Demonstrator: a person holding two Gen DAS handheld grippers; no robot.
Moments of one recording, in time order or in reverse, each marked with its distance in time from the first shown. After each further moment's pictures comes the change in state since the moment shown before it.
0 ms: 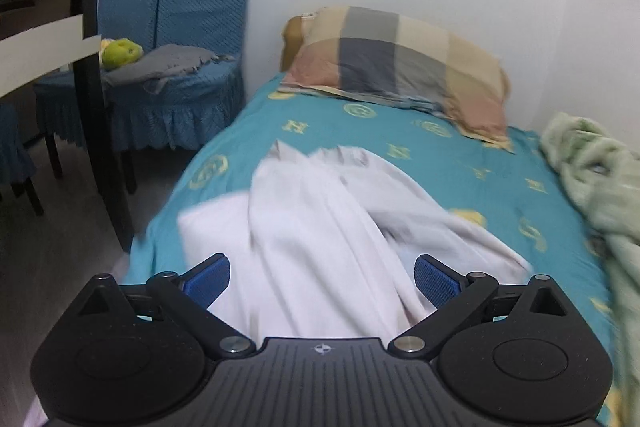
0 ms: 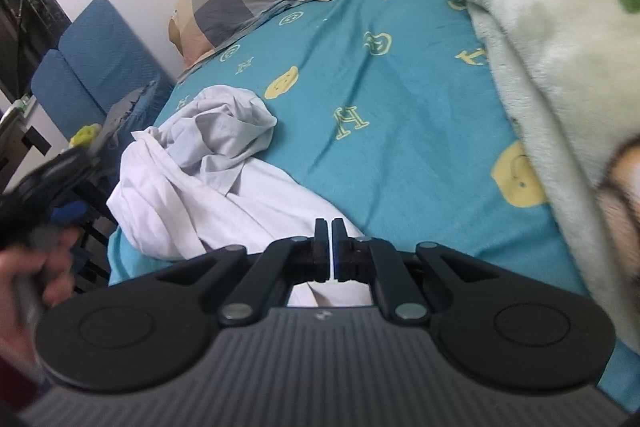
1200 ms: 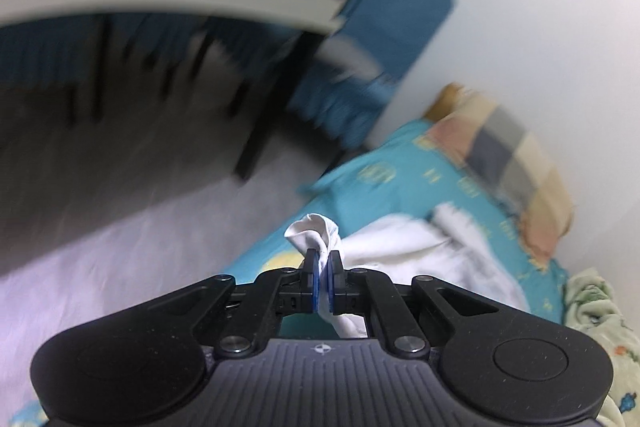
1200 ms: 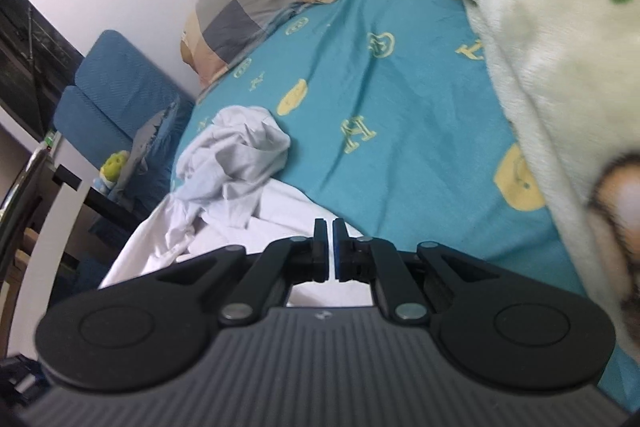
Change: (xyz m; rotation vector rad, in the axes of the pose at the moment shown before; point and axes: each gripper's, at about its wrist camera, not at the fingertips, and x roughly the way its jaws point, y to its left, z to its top) left arm -0.234 0.176 -0.095 -0.612 0.024 0.126; right arm -0.024 -0.024 0.016 0.108 0.044 0.070
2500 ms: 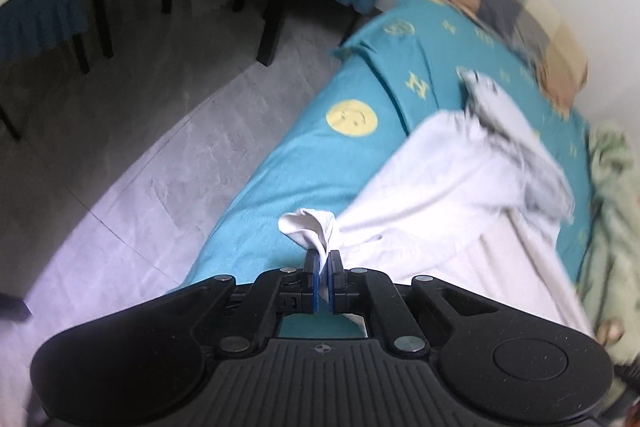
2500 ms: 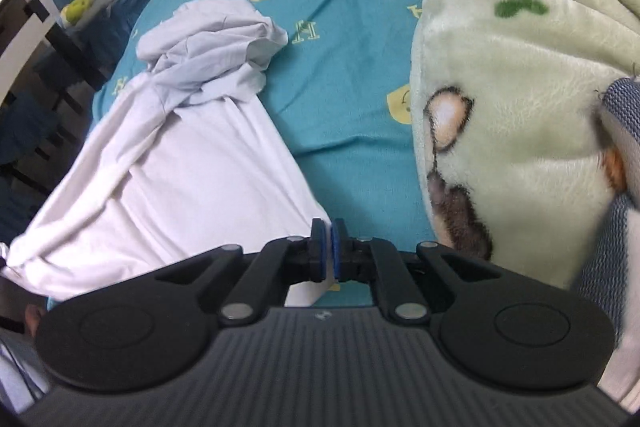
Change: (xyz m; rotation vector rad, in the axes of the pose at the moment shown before) left arm -0.066 0.028 -0.008 0.291 0.382 0.064; right arm -0.102 0.012 -0.028 -0.350 0.244 -0.228
